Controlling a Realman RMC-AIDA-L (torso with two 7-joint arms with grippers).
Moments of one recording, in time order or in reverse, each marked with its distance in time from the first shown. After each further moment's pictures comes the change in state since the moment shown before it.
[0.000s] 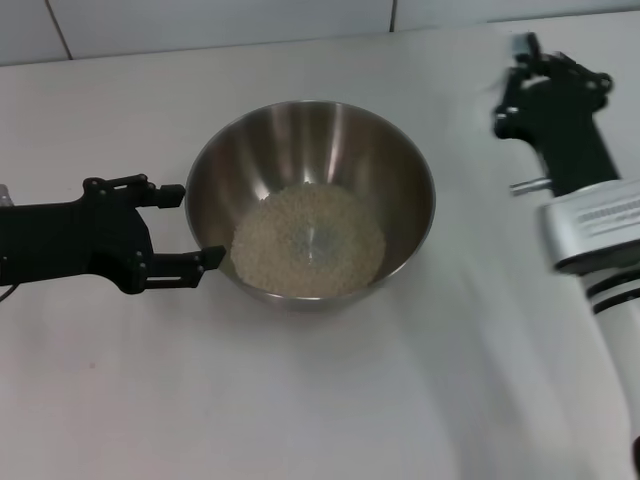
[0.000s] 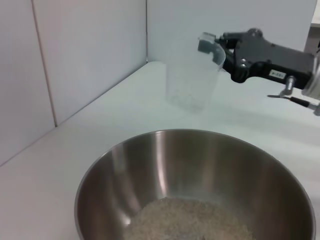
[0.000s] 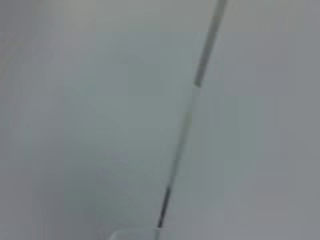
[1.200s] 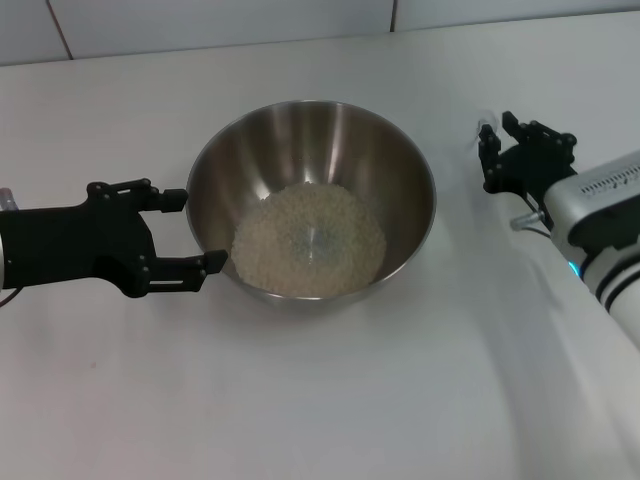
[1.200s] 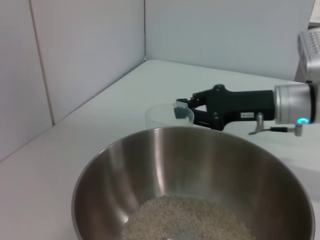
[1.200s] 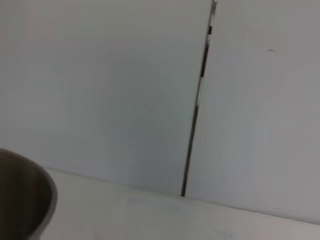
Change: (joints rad) left arm -0.005 -0.002 0.000 -0.022 0.000 -0.002 0.014; right arm 0.134 0.014 0.000 -0.359 -0.117 0.327 0.474
